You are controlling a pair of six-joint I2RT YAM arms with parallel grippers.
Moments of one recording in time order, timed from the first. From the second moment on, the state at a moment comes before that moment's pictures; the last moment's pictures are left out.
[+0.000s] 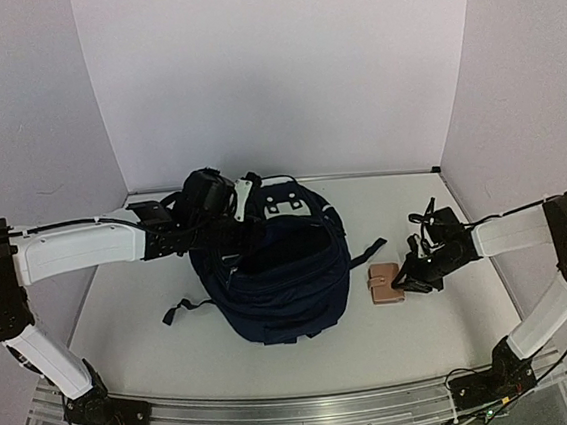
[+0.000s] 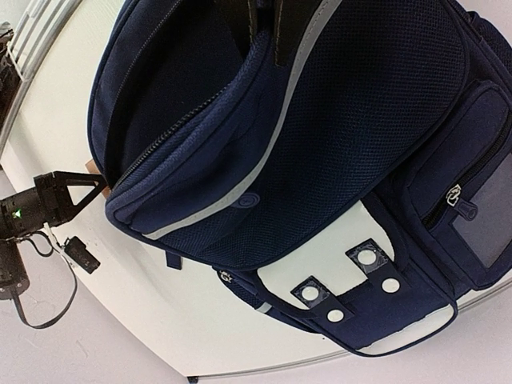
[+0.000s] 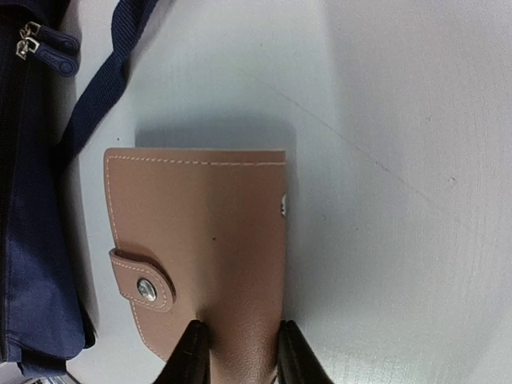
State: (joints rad) left arm -0.90 1.59 1.22 -0.27 -0.07 -0.32; right arm 0.30 1.56 0.67 -0.23 -0.33 0.52
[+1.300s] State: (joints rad) left arm -0.86 1.61 1.32 -0.30 0.19 -0.19; right arm 0.54 1.24 0.86 -0.28 -0.77 0.94
